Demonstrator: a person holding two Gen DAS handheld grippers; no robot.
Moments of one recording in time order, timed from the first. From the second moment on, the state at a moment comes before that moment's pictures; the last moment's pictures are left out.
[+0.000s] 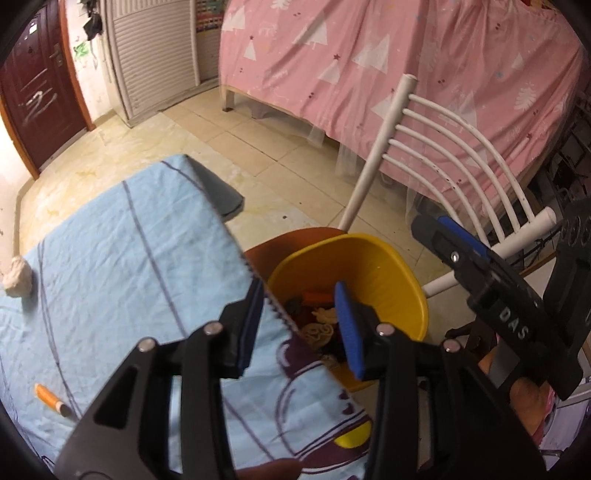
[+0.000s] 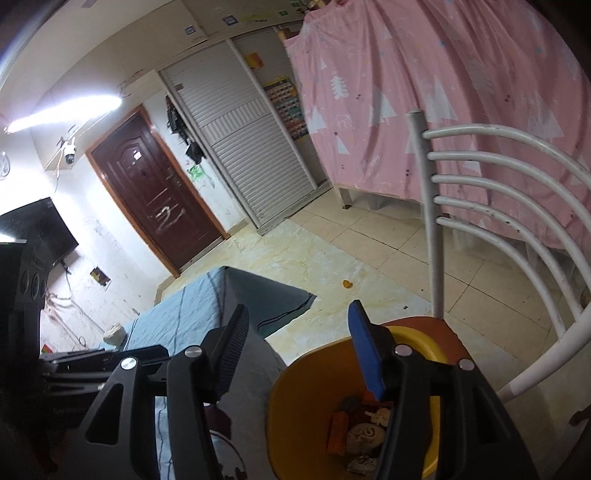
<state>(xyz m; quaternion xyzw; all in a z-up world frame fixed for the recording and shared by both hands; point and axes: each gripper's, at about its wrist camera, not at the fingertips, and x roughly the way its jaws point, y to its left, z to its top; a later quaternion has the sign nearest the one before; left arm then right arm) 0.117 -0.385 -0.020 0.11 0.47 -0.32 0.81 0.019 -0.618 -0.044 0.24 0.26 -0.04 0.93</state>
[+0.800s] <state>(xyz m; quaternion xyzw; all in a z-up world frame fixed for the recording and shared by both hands) 0.191 -0.230 0.003 0.06 0.45 -0.19 0.87 0.083 -0.472 -0.041 0.15 0.32 0.07 0.93</state>
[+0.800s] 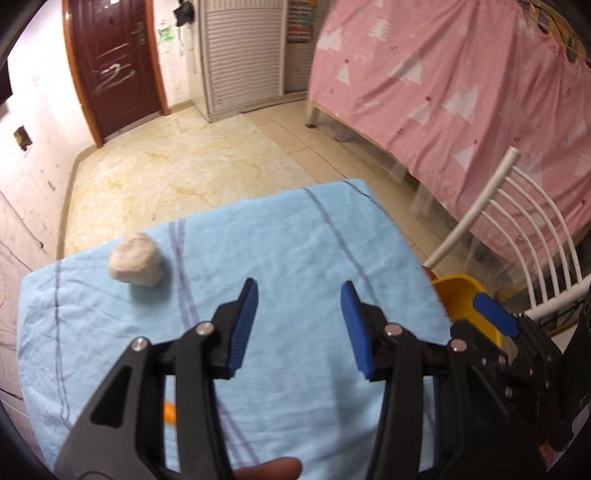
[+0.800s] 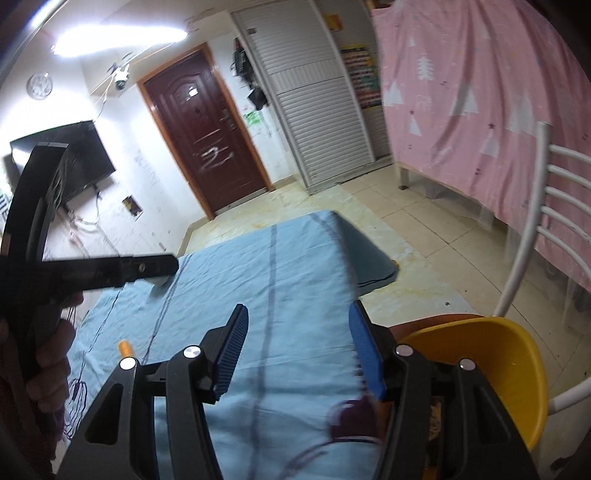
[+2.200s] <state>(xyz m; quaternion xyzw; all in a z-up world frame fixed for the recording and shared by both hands) 0.304 -0.110 -0.036 0.00 0.49 -0.12 0.86 0.143 -0.251 -0.063 -0.04 0.41 0.26 0.87</state>
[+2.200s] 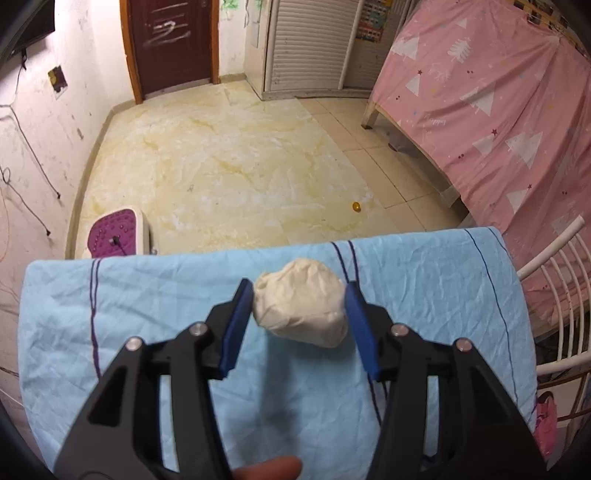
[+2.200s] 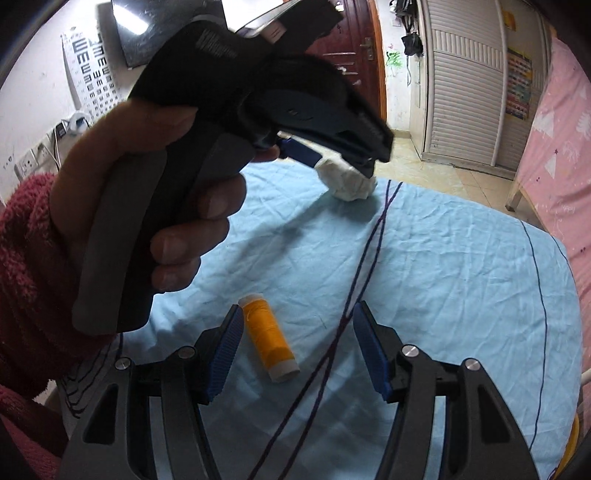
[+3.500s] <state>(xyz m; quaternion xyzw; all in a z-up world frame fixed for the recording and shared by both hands) 0.253 -0.108 -0.020 0.03 0.44 -0.10 0.89 0.103 -0.318 -0.038 0.00 0.38 0.22 0.90</state>
